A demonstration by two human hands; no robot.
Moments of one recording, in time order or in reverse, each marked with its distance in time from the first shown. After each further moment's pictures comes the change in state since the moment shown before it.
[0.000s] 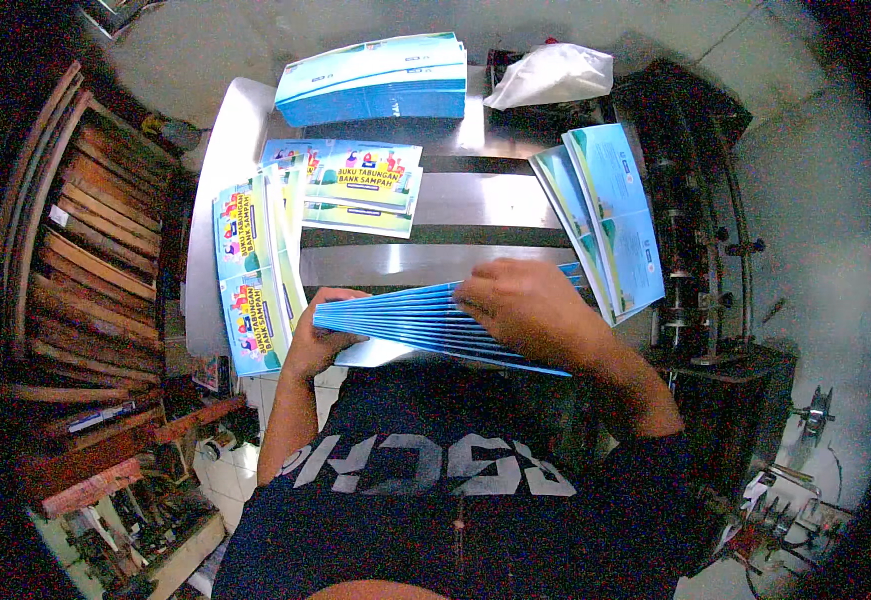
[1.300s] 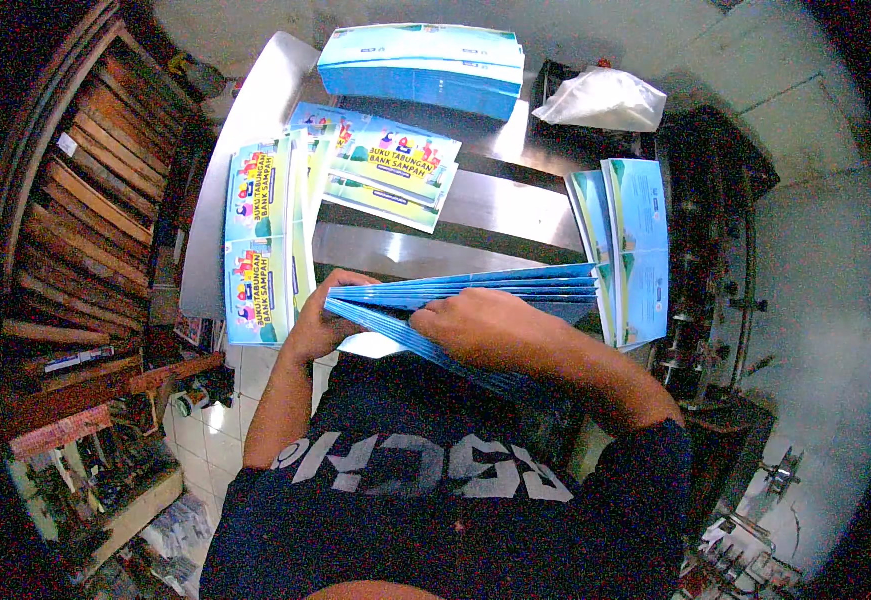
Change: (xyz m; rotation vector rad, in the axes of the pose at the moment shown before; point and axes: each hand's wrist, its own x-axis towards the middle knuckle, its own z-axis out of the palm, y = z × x) left_hand 0.000 0.000 -0.003 0.052 -0.012 0.075; right_hand 0.053 -0.019 0.025 -0.021 -0.533 -0.202
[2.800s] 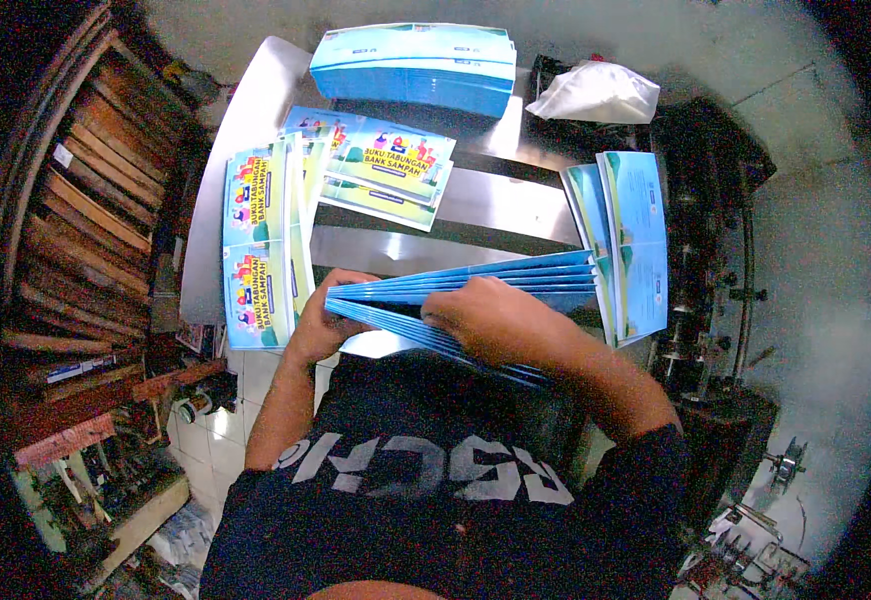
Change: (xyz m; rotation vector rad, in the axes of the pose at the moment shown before) left_hand 0.001 0.002 0.003 -0.035 0.020 -0.029; right_hand -0.006 0.005 0.000 0.240 0.131 0.152
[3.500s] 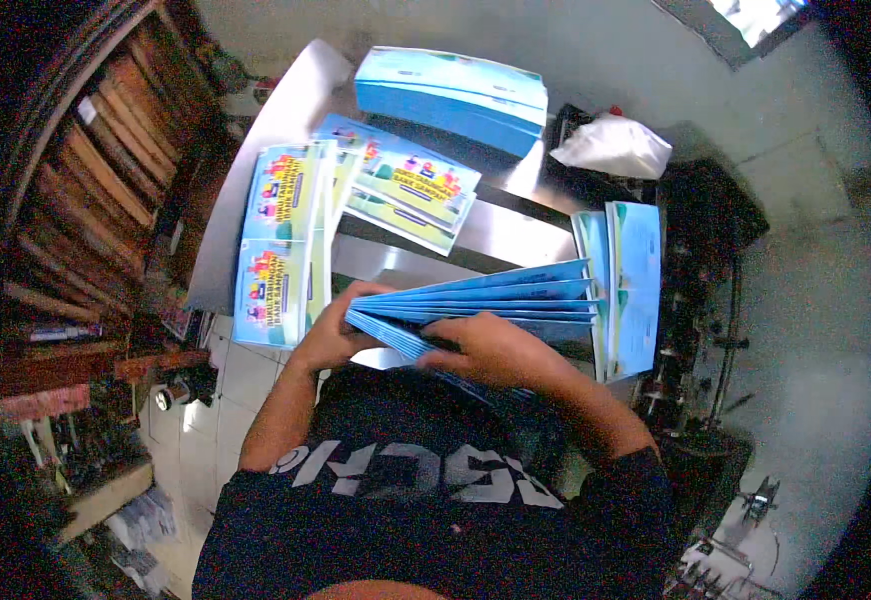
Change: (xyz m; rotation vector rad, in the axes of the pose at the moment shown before) left_hand -0.014 0.002 -0.008 0.069 -0.011 0.016; right_hand 0.012 -0.017 0.010 0.102 -0.029 0.010
